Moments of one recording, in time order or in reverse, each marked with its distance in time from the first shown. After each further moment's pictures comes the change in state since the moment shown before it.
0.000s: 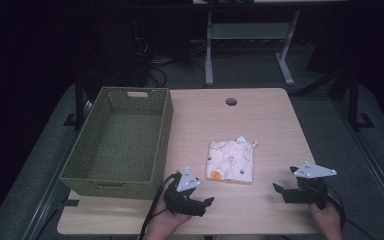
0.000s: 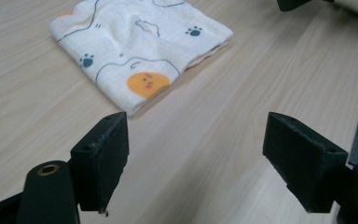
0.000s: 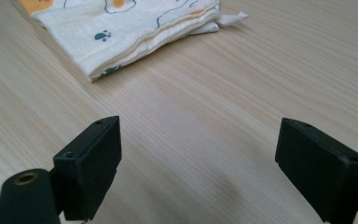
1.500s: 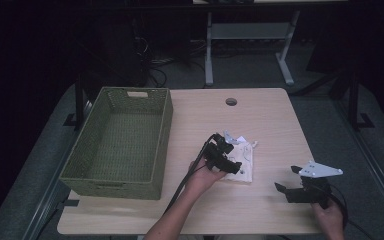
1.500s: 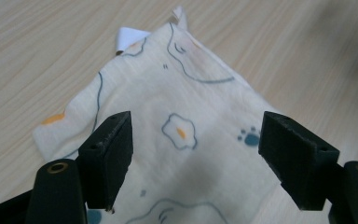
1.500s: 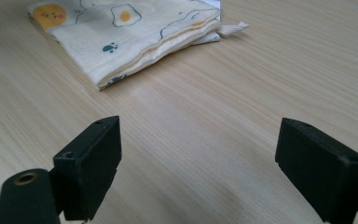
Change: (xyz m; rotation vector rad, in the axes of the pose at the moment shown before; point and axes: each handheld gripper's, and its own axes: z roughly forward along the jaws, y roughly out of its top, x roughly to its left) left arm 0.033 0.102 0.107 0.139 0.025 -0.027; right arm -0.007 -0.002 -0.005 -0.045 0.042 0.012
